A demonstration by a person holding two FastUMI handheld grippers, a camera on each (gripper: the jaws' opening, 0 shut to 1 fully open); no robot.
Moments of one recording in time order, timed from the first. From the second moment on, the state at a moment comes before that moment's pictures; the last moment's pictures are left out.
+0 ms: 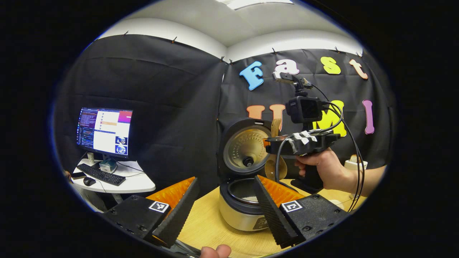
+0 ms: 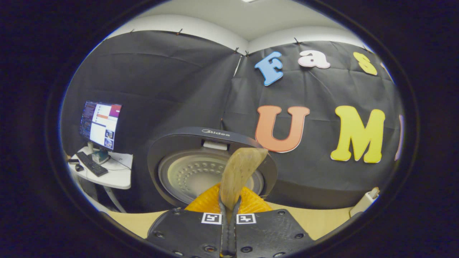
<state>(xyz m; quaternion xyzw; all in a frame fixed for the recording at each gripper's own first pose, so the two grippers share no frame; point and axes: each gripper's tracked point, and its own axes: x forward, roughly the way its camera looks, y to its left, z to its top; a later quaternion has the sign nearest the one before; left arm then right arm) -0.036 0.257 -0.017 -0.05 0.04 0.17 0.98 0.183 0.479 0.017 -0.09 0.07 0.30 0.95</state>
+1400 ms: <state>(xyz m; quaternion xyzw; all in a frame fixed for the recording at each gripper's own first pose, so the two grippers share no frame) -0.024 0.109 0.053 -0.08 -0.01 0.07 0.99 0.204 -0.097 0.029 0.15 0.10 -0.02 0.98</state>
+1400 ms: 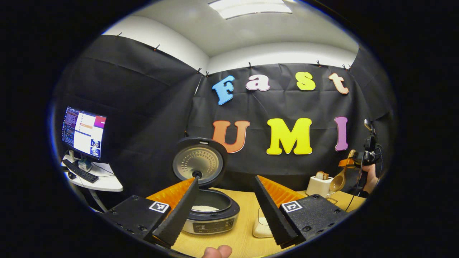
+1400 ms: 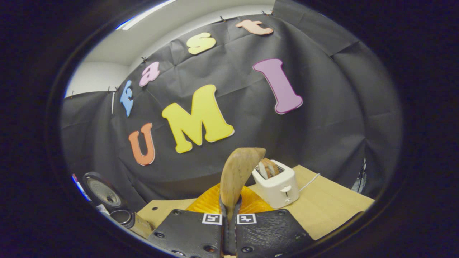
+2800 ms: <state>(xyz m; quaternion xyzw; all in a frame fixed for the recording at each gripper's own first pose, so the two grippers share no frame) -0.008 0.159 0.099 0.03 -0.01 0.14 0.99 0.223 -0.143 -0.091 0.09 0.12 -0.06 0.99</state>
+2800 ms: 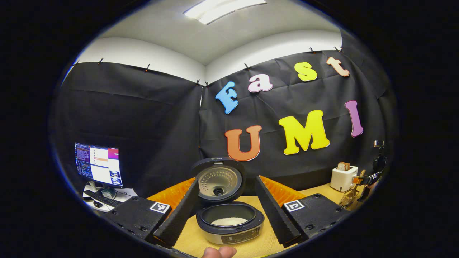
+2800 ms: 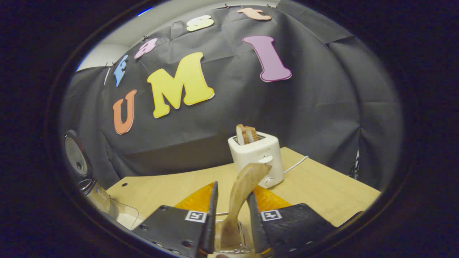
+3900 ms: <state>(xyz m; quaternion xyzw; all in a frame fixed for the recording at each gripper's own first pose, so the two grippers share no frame) 0.219 0.295 0.129 -0.05 0.18 0.19 0.96 0.051 -0.176 0.024 -0.01 -0.03 -0.05 1.00</state>
